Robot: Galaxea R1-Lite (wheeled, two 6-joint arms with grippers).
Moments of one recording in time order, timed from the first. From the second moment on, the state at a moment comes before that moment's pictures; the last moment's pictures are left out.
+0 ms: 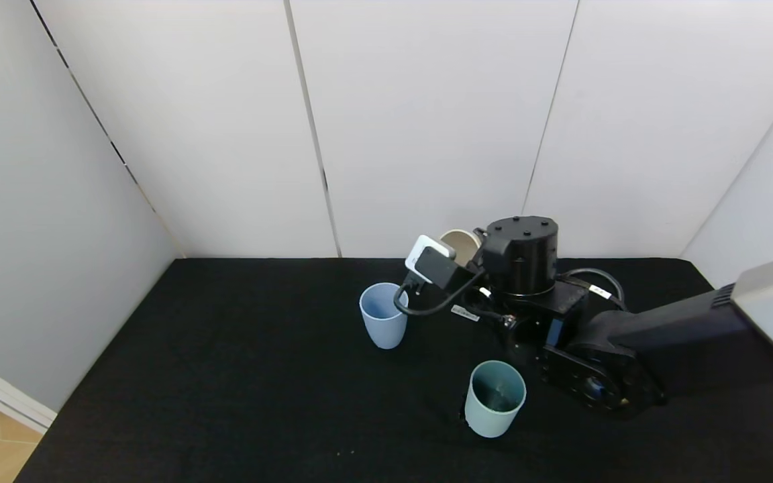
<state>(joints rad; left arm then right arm) 0.00 0.00 0.00 0.00 0.01 -0.01 0.71 2.09 -1.22 -0.70 -0.52 -0.91</state>
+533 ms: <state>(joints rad) 0.00 0.00 0.00 0.00 0.01 -0.01 0.73 2.26 -1.59 -0.50 -0.61 -0.97</state>
